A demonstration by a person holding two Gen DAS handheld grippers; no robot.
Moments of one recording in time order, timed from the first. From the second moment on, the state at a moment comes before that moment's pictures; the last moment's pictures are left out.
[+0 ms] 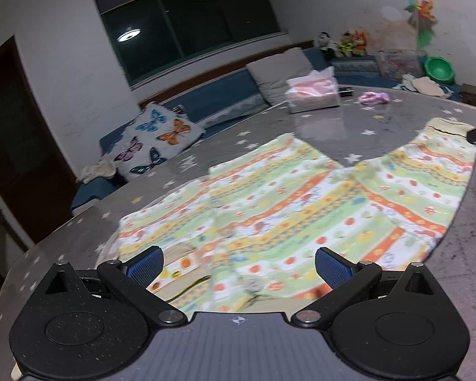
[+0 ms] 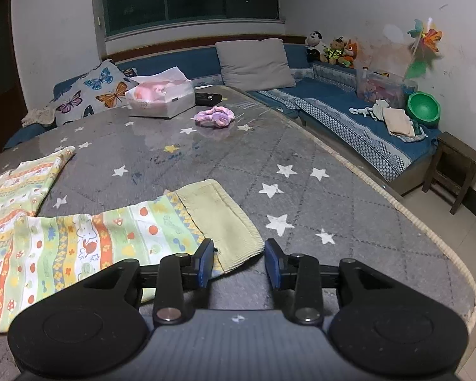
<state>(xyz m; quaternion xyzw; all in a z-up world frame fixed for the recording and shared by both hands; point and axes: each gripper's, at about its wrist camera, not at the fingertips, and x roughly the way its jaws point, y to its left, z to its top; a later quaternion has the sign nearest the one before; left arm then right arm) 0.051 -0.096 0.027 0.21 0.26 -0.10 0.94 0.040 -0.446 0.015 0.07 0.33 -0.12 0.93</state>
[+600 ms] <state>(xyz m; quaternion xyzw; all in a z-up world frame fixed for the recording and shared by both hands) 0.041 -0.049 0.009 0.17 0.29 -0.06 0.94 0.037 -0.399 0.096 0.10 0.26 0.00 0.96</state>
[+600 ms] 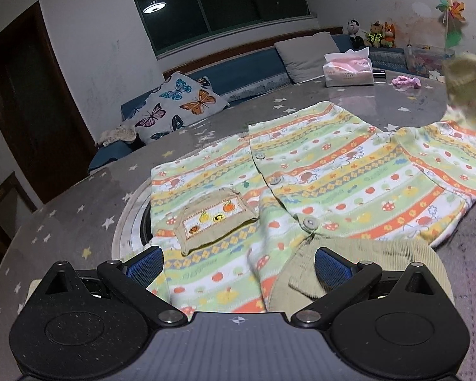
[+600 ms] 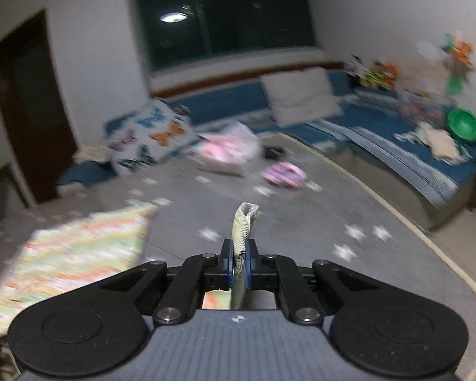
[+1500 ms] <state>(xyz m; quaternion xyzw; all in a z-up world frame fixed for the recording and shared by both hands) 0.017 0.010 0.013 0.11 0.29 -0.02 0.95 0.078 -0.126 0.085 0.00 0.32 0.30 0.90</state>
